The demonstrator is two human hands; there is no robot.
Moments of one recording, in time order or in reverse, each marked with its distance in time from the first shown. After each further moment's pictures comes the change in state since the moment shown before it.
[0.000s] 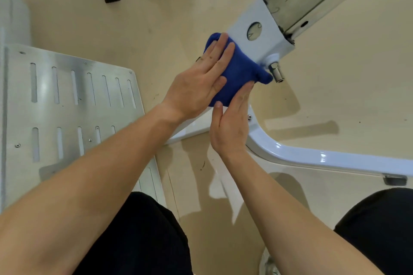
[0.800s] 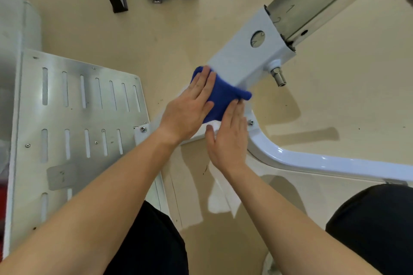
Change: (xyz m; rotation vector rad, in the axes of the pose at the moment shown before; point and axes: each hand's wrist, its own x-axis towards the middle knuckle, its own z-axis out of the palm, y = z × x) left_hand -0.055 0.002 0.008 0.094 -0.068 -0.183; right_hand -0.031 0.003 0.001 -0.339 -0.174 -0.028
